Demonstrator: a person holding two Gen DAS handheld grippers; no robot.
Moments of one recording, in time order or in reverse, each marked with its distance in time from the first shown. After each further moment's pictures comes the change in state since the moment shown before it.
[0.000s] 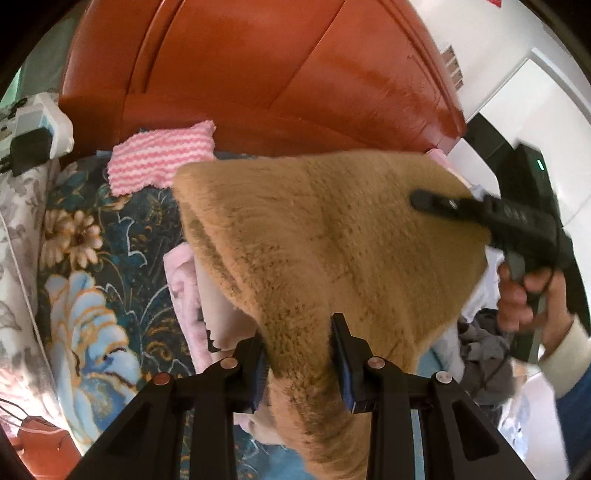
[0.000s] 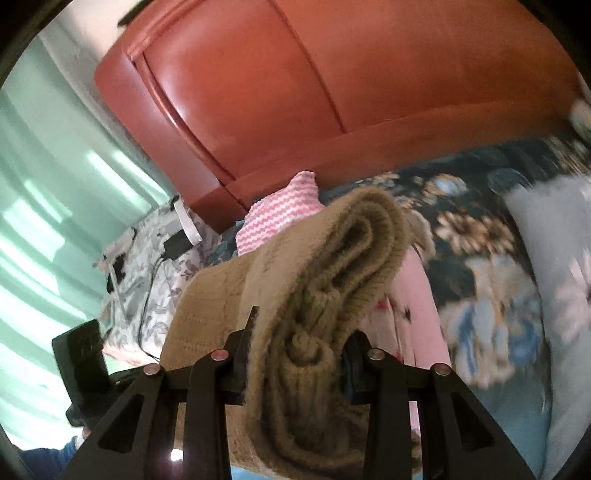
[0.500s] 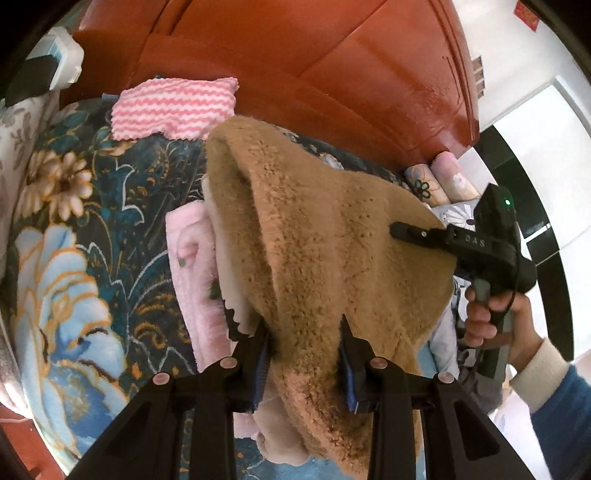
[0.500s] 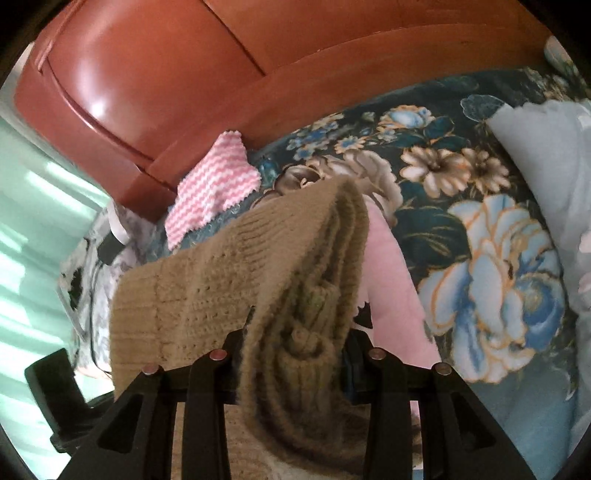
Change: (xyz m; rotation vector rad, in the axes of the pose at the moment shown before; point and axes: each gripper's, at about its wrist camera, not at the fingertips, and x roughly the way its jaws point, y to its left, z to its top) left arm 0.034 0.045 -0.013 -0.116 0.056 -0.065; right arm 0.073 -0.077 -0.028 0.194 0.081 -0.064
